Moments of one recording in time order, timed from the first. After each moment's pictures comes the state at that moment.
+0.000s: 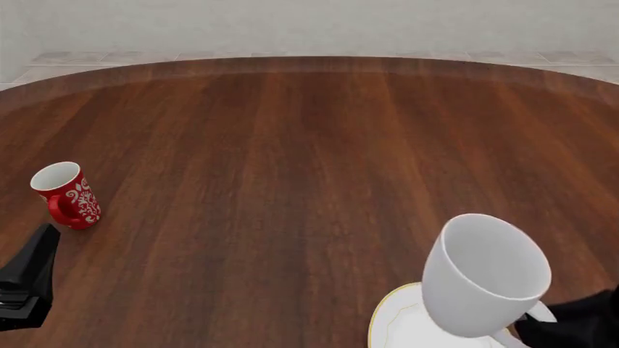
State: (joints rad) left arm -0.01 0.01 0.00 -0.01 0.00; right arm 0.71 0.43 -0.54 1.04 0.04
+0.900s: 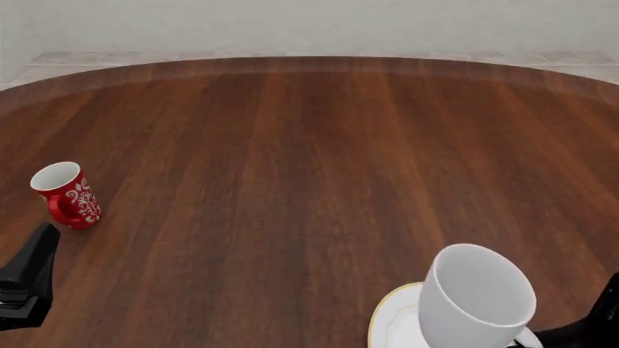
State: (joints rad) left arm -0.01 0.01 0.00 -0.01 0.00; right arm 0.74 0.40 -0.42 1.00 0.09
